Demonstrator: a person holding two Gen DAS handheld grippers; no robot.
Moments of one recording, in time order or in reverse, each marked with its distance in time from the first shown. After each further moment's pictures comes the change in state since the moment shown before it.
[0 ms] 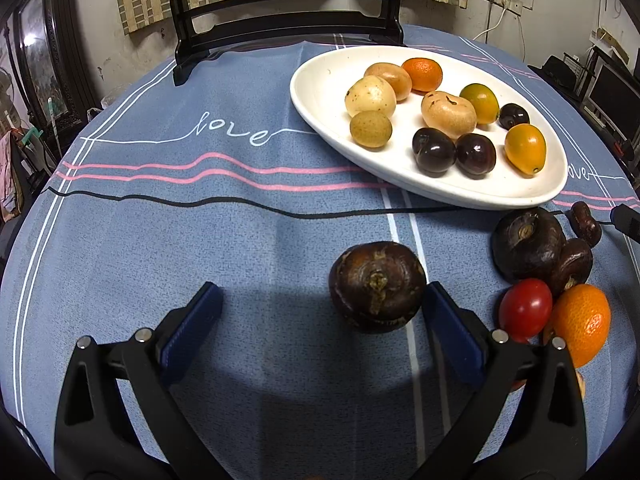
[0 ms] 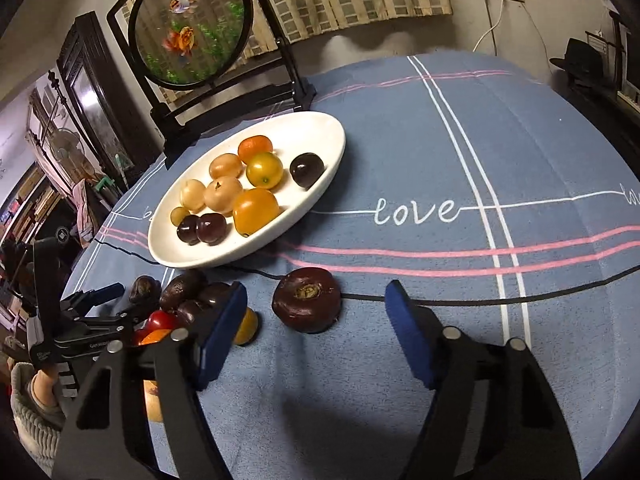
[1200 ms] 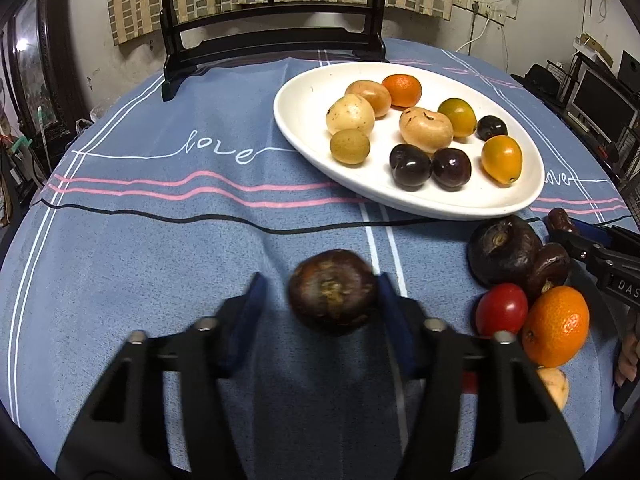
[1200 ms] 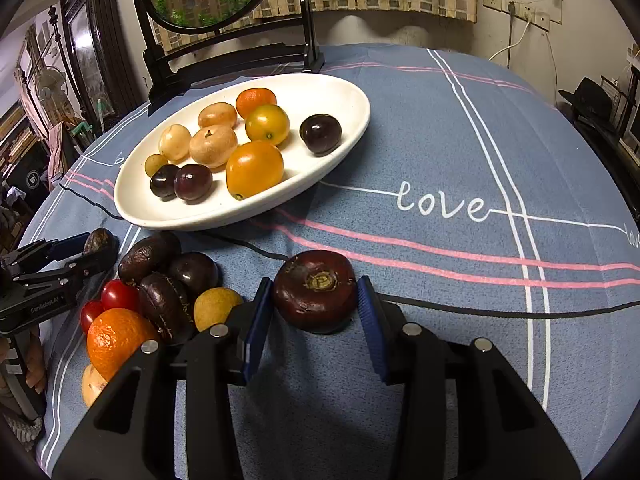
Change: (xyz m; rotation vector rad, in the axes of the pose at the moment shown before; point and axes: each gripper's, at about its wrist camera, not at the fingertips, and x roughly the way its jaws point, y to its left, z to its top) left arm -0.009 -0.005 0.000 0.015 -0.059 -0.060; right arm 0.038 0.028 -0.008 -0.159 0.084 -0.139
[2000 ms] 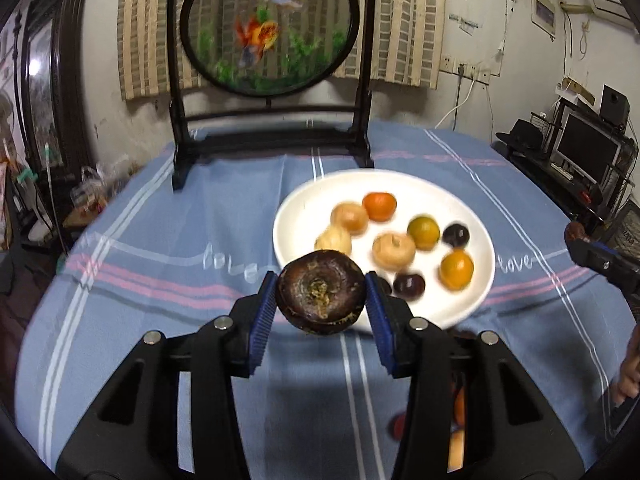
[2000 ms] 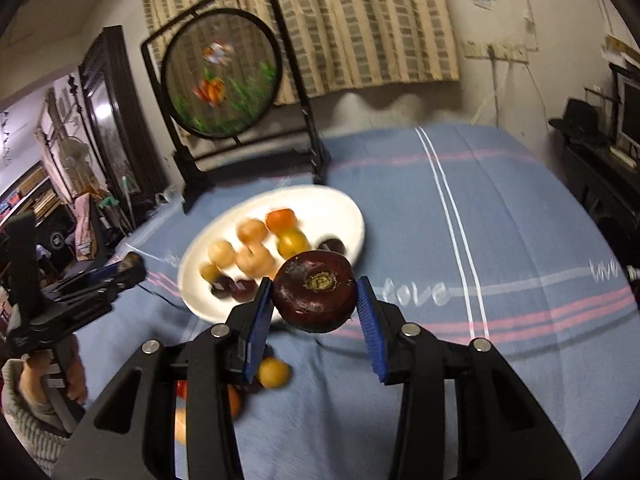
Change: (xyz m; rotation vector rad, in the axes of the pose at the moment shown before) left arm -0.064 -0.008 0.059 0.007 -0.241 -0.010; right arm -0.092 -0.013 0.035 0.080 -0.272 0.104
